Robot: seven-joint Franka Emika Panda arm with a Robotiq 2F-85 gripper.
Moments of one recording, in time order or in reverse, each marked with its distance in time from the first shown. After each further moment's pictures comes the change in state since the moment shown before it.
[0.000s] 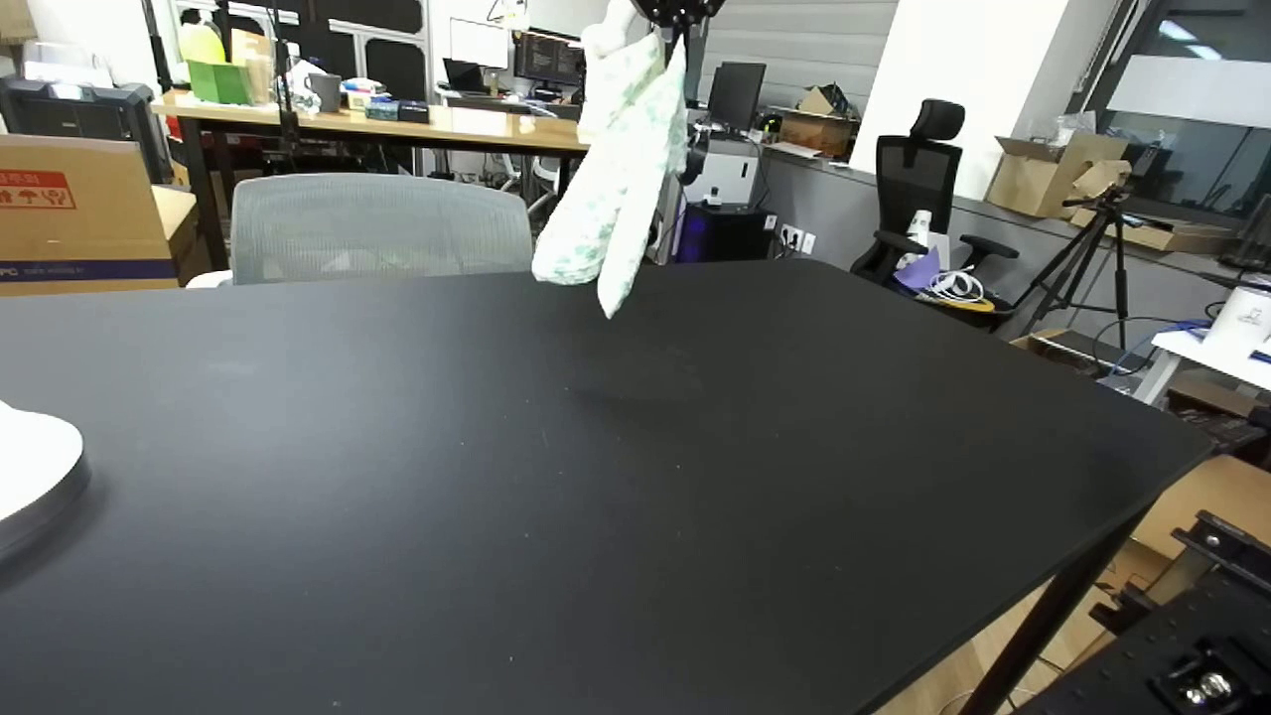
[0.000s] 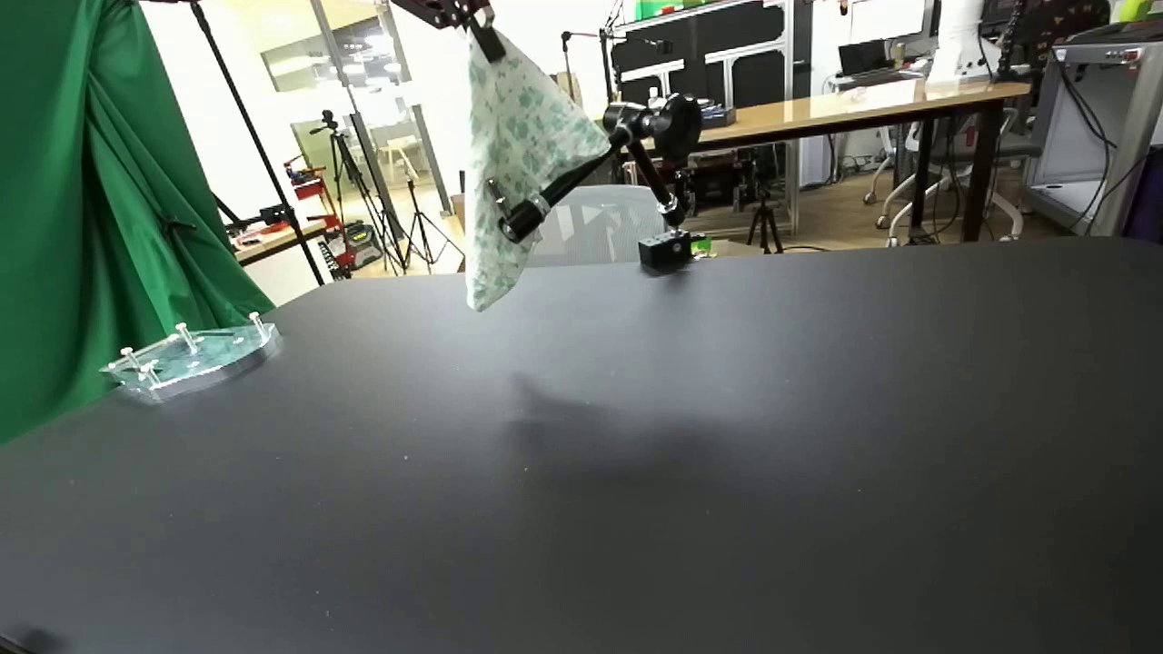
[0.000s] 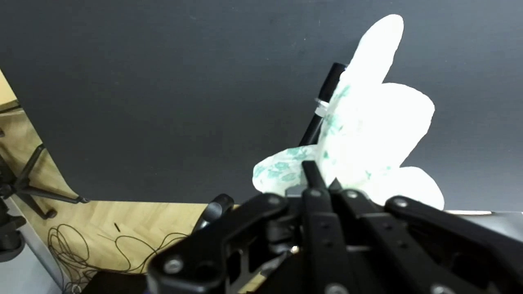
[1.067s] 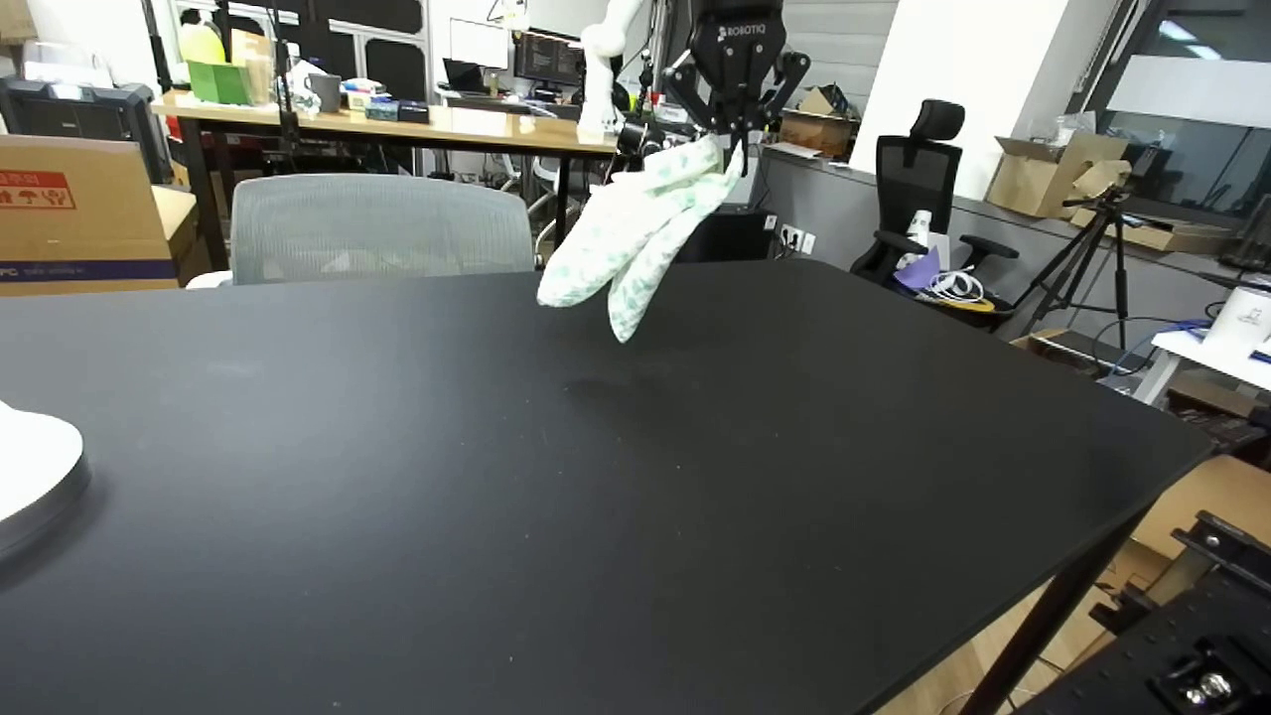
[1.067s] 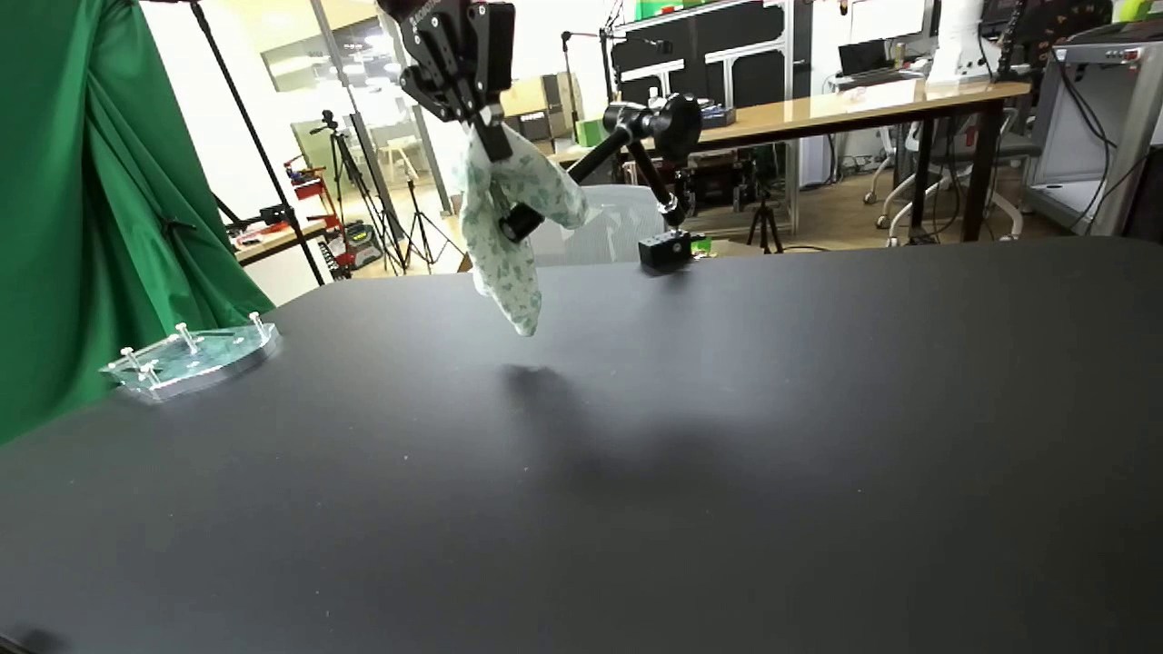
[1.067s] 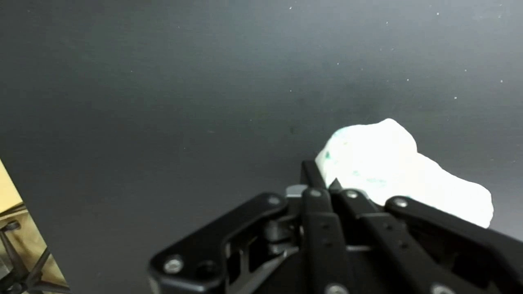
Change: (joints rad) arm -0.042 -0.010 -0.014 -0.176 0.045 -0.020 0.046
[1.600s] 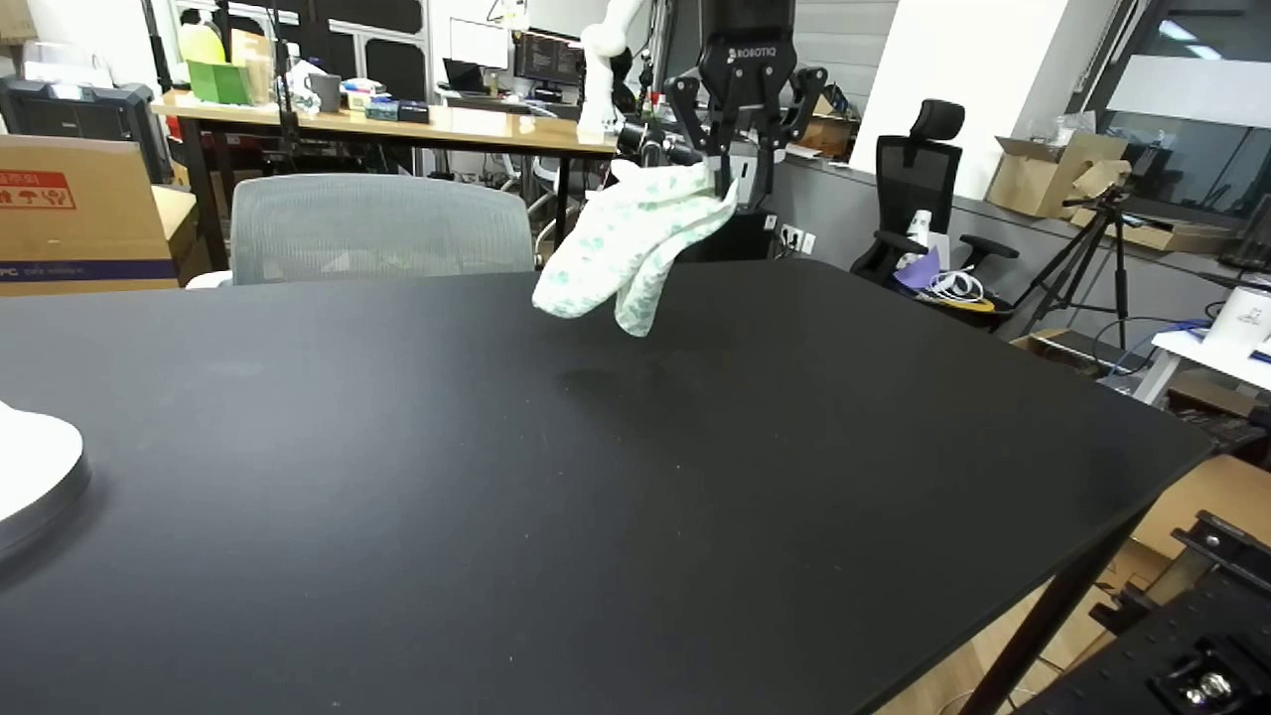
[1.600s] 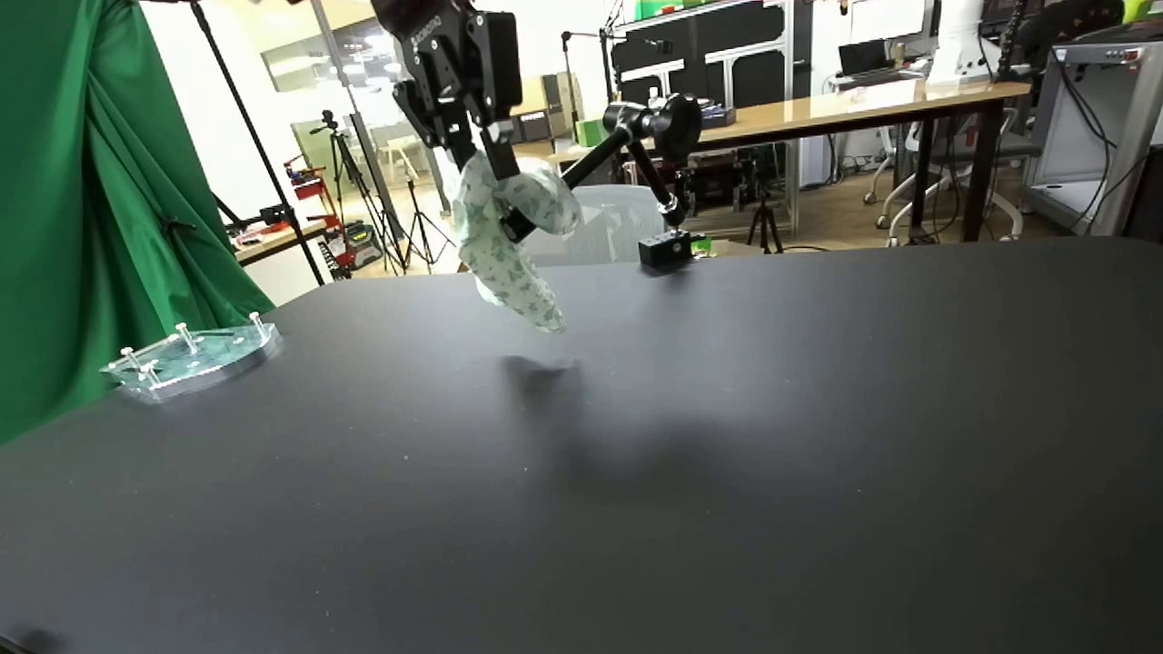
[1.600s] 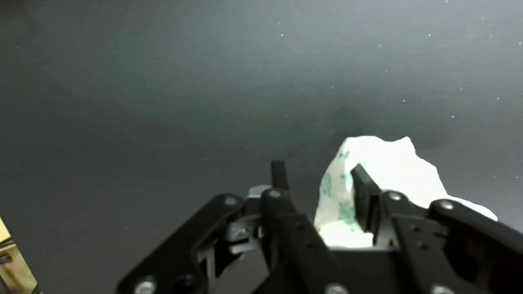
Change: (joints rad) arm -0.009 0.002 -0.006 -0.030 0.054 -0.001 -0.003
